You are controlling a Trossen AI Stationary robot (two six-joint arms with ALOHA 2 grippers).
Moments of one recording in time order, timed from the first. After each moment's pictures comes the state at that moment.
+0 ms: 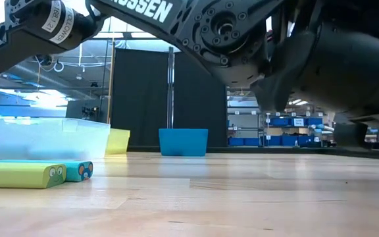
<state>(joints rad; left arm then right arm) -0.36 2.83 2.33 0.21 -0.40 -0.13 0.46 0.73 0.57 0.40 0.78 -0.27</state>
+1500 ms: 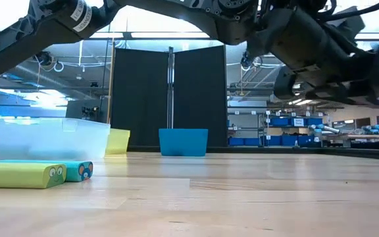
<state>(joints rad) -0.20 2.66 2.34 -0.05 -0.64 -0.13 0.63 0.60 0.57 0.43 0.96 -0.48</state>
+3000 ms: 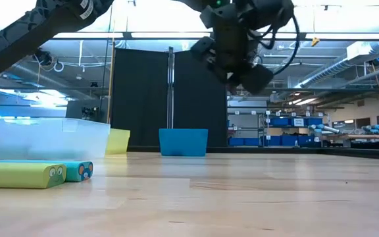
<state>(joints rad) -0.01 2.45 2.34 -0.99 -1.20 -0.46 0.78 0.51 0.57 0.44 0.99 -0.66</state>
